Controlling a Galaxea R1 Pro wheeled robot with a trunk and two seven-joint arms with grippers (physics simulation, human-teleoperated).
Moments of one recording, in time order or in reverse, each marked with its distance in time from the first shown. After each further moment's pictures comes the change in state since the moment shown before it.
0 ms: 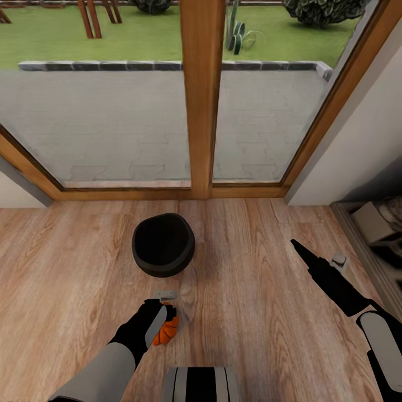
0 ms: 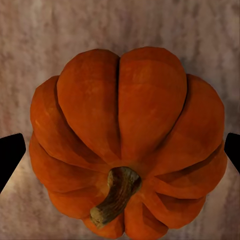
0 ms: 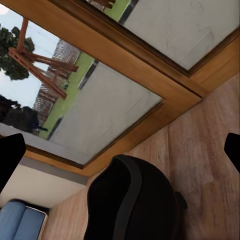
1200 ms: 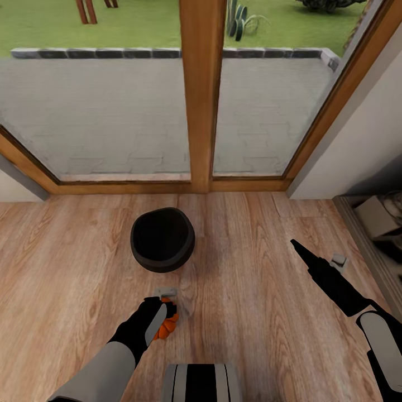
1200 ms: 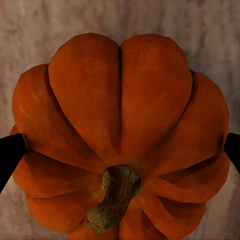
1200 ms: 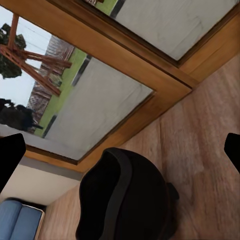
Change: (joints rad) left arm -0.001 0.000 -0.002 -0.024 0.005 -0.002 0.000; right arm 0.000 0.000 0.000 0.003 0.000 0.000 0.000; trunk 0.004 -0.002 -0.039
